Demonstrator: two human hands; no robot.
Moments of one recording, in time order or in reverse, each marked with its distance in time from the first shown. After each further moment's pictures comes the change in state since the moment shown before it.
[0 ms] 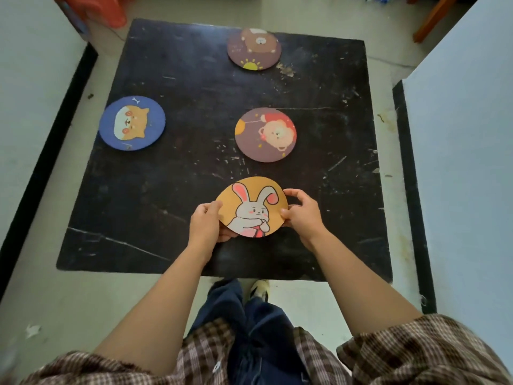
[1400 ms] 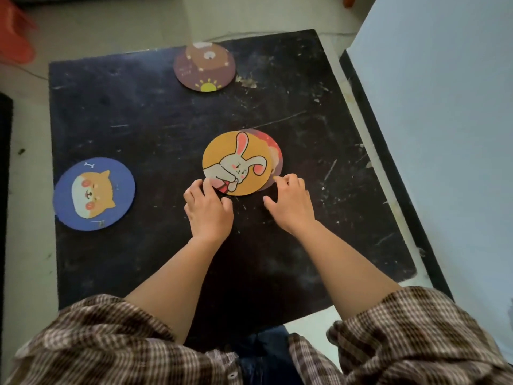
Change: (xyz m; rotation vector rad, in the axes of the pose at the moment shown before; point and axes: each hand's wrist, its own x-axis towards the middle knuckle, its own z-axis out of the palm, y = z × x) left_hand 0.099 0.089 0.032 1.017 0.067 0.724; right_hand 0.064 -0.054 0.041 -0.912 0.418 -0.253
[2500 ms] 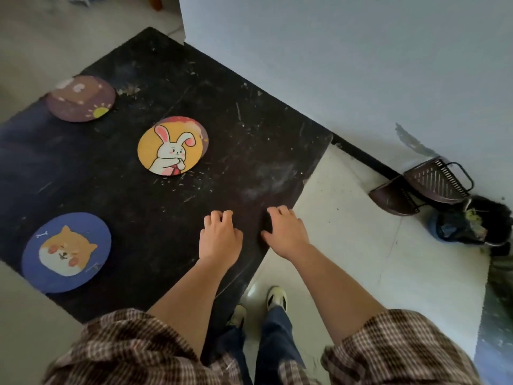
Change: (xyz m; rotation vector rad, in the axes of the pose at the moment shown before) left_hand -0.103 -0.082 -0.023 0.298 -0.483 0.789; right_hand -0.230 -0.065 0.068 0.127 0.064 0.620
